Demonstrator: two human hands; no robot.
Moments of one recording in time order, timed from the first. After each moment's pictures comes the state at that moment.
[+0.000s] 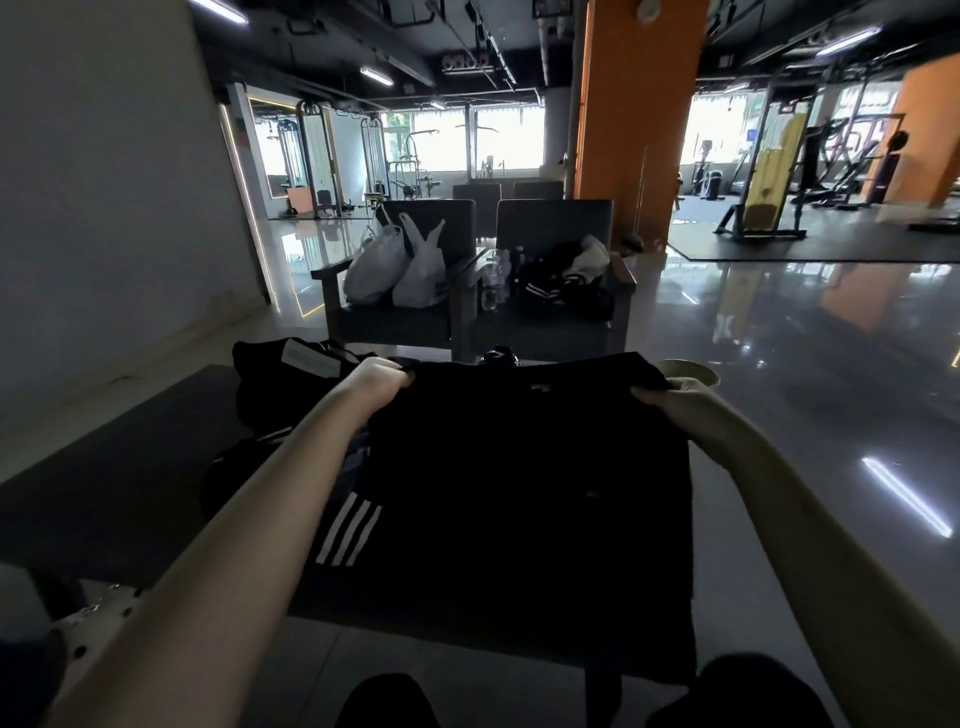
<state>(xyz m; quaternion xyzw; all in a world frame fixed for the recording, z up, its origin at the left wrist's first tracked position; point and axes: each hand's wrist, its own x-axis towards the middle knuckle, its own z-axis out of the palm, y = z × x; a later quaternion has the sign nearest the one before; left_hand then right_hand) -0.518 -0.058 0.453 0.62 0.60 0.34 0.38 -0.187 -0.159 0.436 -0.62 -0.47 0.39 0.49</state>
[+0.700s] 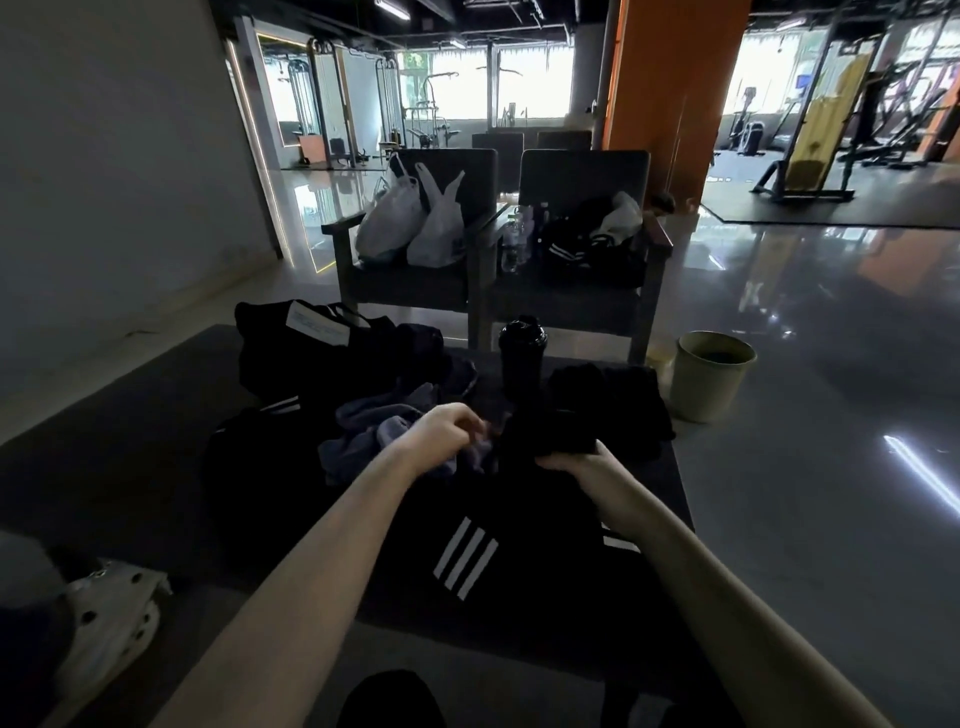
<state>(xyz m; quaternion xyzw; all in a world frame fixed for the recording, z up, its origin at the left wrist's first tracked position) -0.485 -0.032 0.357 0.71 0.52 0.22 0.42 -0.298 -0.124 0.355 -0.55 -0.44 0.53 0.47</state>
